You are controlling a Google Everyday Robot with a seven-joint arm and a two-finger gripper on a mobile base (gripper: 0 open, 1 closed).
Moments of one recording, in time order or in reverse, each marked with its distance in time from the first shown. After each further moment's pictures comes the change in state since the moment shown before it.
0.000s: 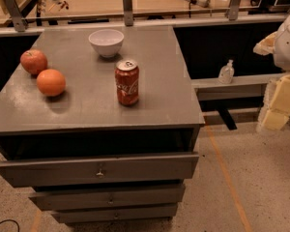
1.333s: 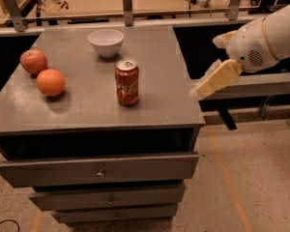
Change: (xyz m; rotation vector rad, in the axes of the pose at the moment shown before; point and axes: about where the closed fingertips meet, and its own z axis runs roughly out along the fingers) arm -0.091 -0.072 0.060 0.024 -0.562 0.196
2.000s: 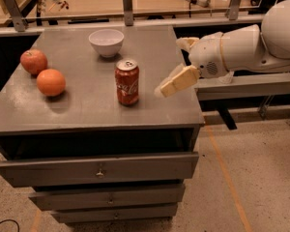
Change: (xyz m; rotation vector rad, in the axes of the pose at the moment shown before) arm -0.050 0.005 0.080 -0.072 -0.276 -0.057
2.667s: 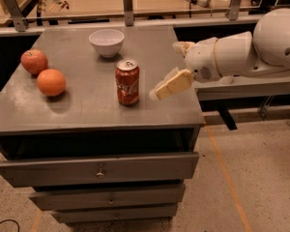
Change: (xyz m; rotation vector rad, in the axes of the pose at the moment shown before) arm 0.005 0.003 0.015 0.007 -0.014 0.015
